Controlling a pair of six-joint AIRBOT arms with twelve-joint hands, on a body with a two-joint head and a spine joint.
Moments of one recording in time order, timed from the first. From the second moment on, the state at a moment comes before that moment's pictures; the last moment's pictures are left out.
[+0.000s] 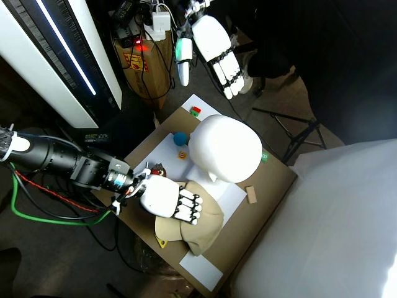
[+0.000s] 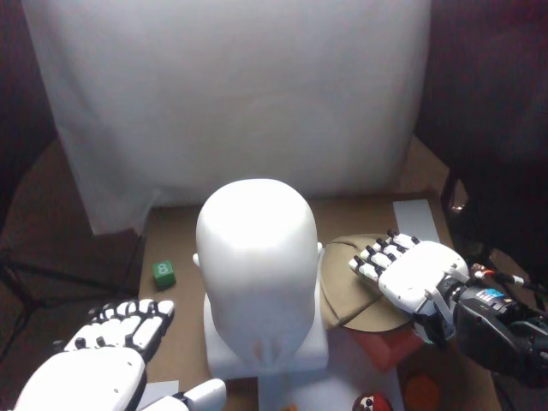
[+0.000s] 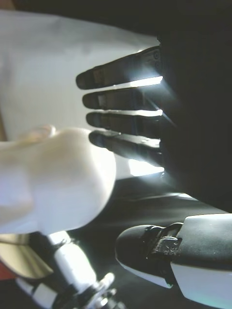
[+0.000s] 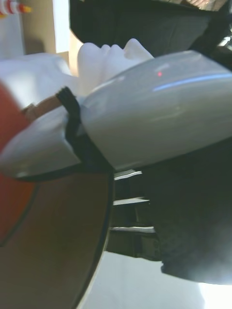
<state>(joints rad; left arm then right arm) 1.27 -1.22 0.79 -0.91 -1.25 1.42 -0.80 -1.72 1.76 0.60 0.43 -1.66</state>
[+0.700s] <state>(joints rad) 1.26 -1.38 0.96 -0.85 -1.27 1.40 -0.80 -1.75 1.84 0.55 0.38 -1.61</state>
